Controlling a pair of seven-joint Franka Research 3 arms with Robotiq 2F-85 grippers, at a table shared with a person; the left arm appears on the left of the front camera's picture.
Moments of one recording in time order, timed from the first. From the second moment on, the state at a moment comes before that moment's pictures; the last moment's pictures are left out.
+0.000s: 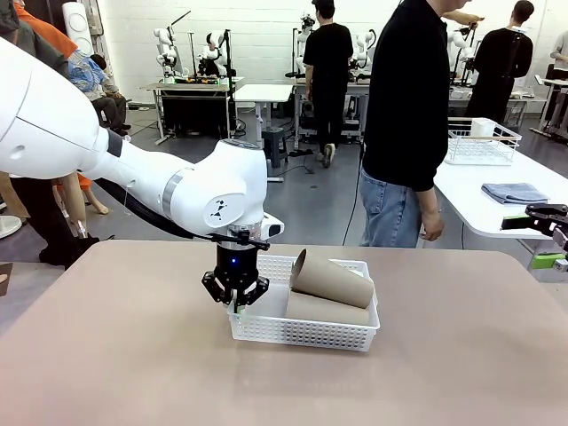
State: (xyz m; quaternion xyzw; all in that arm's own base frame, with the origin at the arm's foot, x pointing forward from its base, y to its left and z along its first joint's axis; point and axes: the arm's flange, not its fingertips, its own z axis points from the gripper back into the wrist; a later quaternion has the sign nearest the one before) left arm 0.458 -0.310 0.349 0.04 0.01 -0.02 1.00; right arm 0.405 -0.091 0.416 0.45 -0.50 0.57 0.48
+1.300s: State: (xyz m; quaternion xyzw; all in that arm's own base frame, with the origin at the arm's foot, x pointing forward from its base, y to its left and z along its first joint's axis) left arm 0.482 -0.200 0.407 0.10 -0.05 0.03 0.99; right arm 0.406 -0.180 0.423 0.44 -0.40 0.32 0.74
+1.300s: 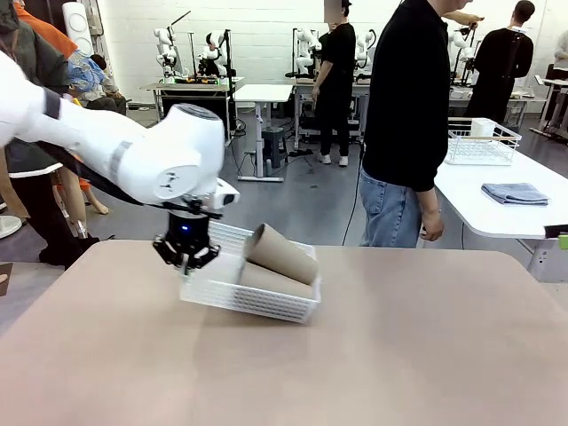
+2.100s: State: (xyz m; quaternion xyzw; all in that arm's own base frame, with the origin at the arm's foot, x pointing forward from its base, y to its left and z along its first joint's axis) left arm 0.482 -0.152 0.400 0.10 -0.05 0.04 0.99; right arm 0.394 -0.220 0.420 0.45 -0.34 0.23 0.79
